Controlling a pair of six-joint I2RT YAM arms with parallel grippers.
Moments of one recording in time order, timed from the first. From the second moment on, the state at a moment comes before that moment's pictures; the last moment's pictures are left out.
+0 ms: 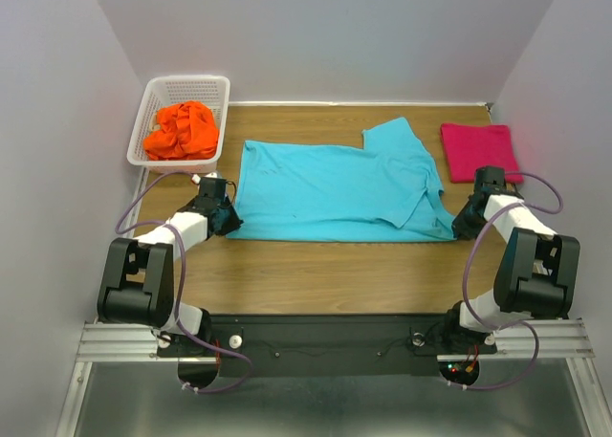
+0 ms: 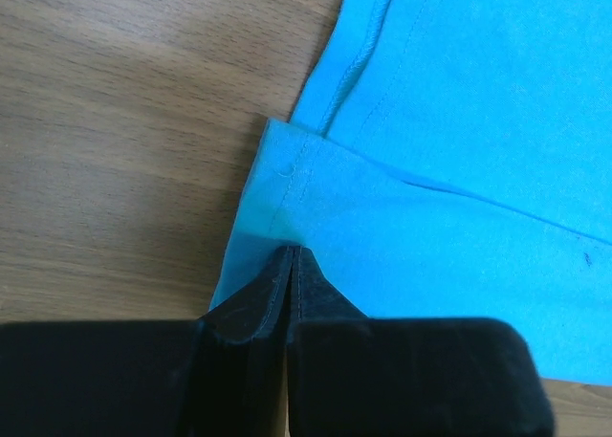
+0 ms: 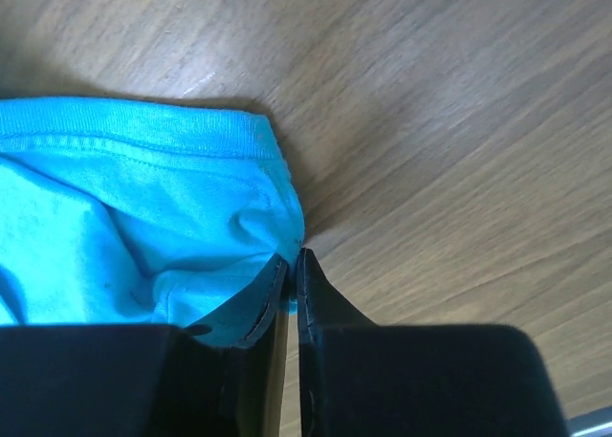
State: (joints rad) left arm -0.16 1.44 0.66 -0.18 -0.04 -0.56; right arm -0.24 1.48 0.85 -0.60 0.14 0.48
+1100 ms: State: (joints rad) left arm -0.16 1.02 0.61 -0.27 -0.10 -0.48; right arm 0.09 1.38 0.85 -0.42 -0.21 0.72
